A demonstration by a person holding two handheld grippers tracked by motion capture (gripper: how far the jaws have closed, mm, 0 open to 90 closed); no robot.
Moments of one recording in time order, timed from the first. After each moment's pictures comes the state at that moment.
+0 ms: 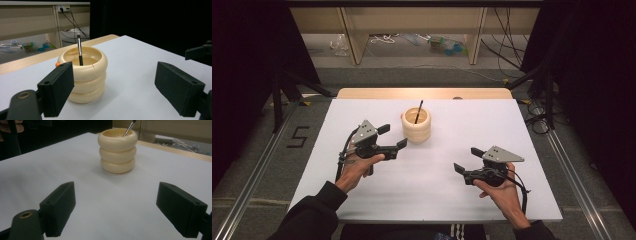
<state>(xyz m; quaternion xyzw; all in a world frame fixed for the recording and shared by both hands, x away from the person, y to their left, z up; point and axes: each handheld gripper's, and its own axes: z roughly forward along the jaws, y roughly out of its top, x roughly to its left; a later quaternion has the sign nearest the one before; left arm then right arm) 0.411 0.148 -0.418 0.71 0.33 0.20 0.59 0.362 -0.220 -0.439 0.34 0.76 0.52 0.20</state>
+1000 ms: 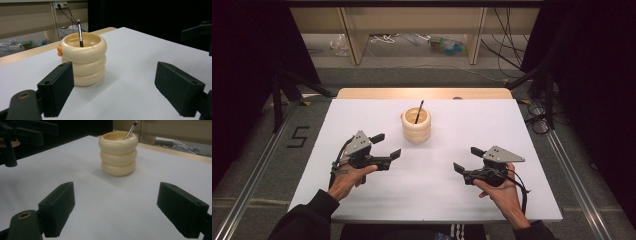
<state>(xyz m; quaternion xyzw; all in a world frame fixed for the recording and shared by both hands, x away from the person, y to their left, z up) 0.394 0.164 -0.437 0.73 0.32 0.20 0.58 0.361 -0.218 -0.439 0.34 0.75 0.53 0.19</state>
